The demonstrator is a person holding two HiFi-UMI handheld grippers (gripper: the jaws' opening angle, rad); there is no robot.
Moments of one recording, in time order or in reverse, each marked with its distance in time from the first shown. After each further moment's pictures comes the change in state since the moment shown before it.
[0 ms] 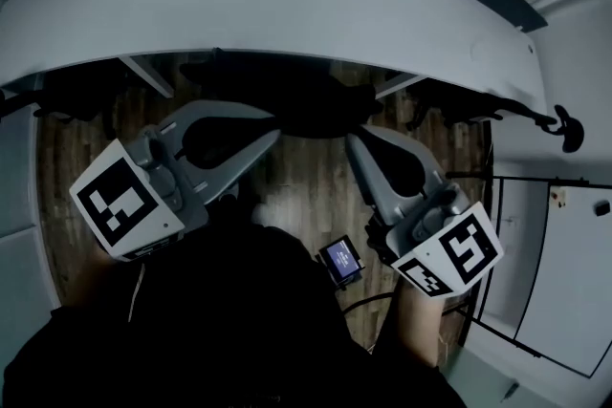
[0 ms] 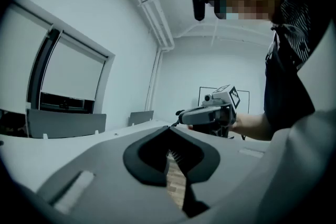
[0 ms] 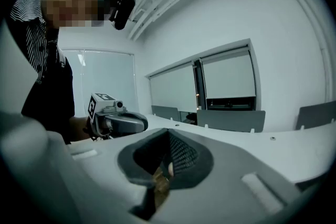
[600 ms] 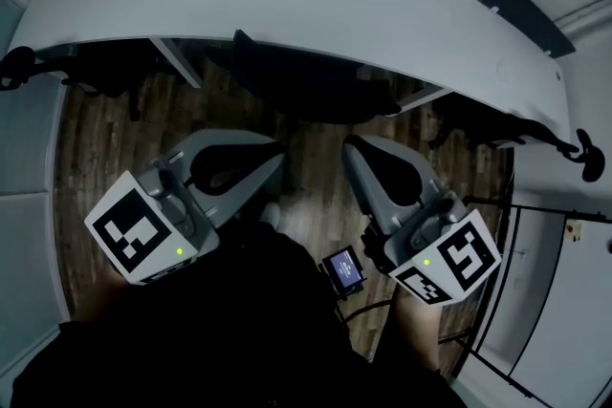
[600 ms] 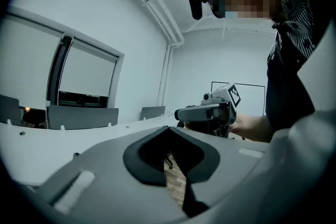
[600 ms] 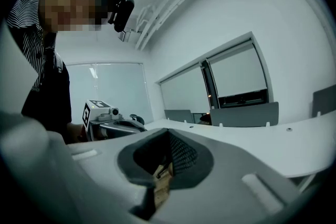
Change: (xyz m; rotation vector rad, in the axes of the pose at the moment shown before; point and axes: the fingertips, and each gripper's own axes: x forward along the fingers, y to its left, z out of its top) left arm 0.000 -0.069 -0.020 -0.027 0.035 0.181; right arm -0.041 0.020 -0.020 0.066 -0.059 0.150
